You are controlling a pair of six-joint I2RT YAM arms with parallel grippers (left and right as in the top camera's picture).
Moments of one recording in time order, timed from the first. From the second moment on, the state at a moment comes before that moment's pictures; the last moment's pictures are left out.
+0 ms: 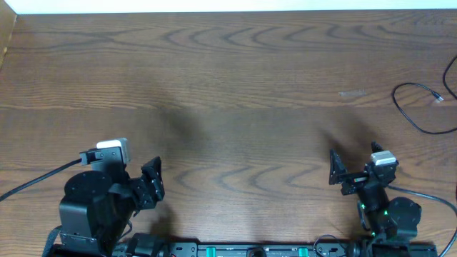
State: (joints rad) left arm -0.18 0.59 1.11 -1.17 -0.04 -0.30; right arm -0.05 0.02 0.06 -0.18 -0.27 0.05
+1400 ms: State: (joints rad) left arm -0.18 0.07 0.79 -0.95 -0.21 -0.47; right arm -0.01 0.01 0.06 -0.18 -0.27 0.05
